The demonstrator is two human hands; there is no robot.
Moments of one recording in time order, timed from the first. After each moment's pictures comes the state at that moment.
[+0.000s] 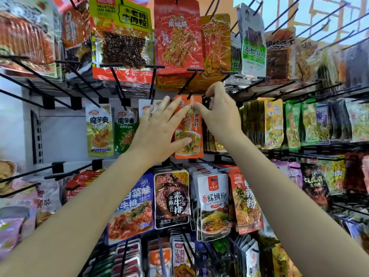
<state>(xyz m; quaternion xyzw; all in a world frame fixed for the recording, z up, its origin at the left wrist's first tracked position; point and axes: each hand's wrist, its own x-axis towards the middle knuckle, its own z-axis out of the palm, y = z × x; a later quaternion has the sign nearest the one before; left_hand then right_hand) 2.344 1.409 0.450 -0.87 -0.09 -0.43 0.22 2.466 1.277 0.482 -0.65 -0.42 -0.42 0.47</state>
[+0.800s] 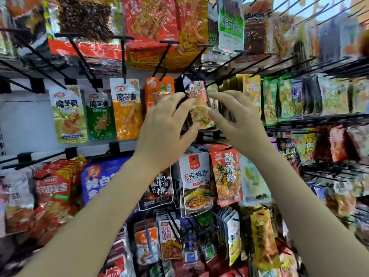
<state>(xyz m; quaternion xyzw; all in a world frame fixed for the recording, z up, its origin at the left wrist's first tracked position) 2.360 1.349 0.407 -0.82 0.05 -0.55 0.12 2.492 1.193 0.408 -0.62 -0.49 -0.46 0.41</state>
